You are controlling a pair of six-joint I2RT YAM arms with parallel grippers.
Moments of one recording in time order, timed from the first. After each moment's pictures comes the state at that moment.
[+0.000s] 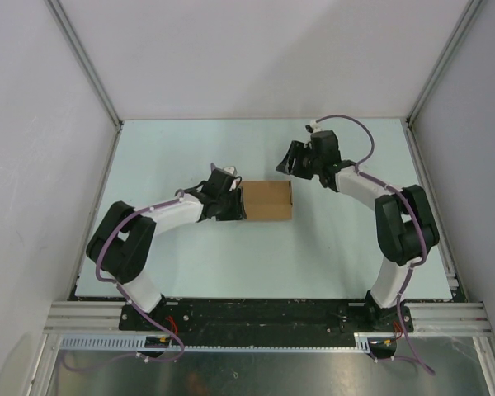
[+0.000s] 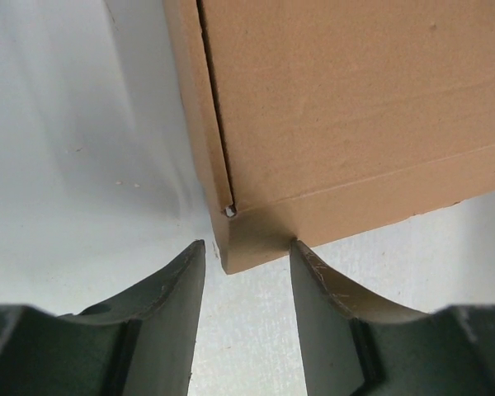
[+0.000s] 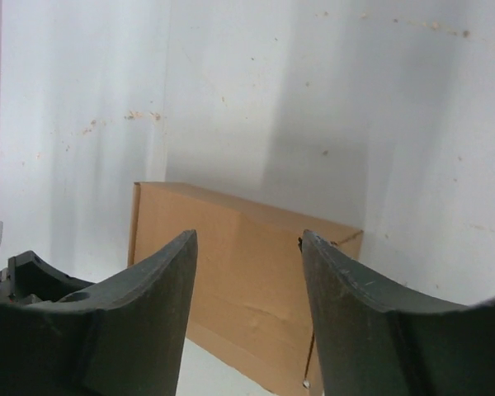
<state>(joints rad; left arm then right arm) -0.57 1.67 0.94 -0.21 0.04 -0.56 0.37 1.80 1.21 0.00 -0.25 0.56</state>
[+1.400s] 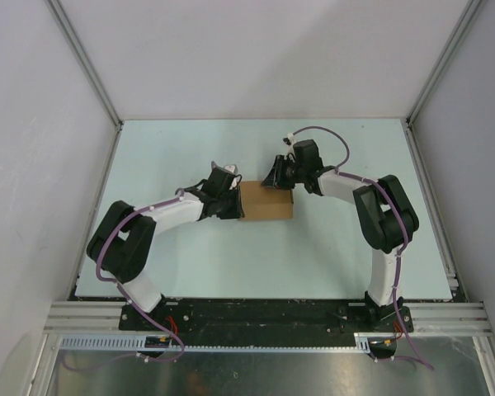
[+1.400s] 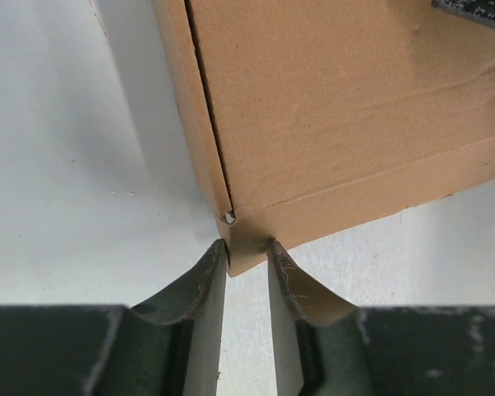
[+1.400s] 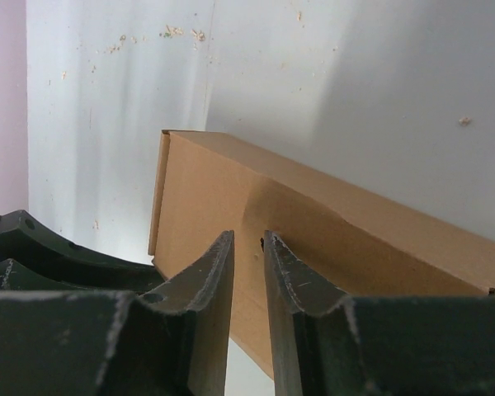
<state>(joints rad) -0.56 1.67 0.96 -0.21 0.06 -0.55 0.45 1.97 1.25 0.08 -0.44 0.59</state>
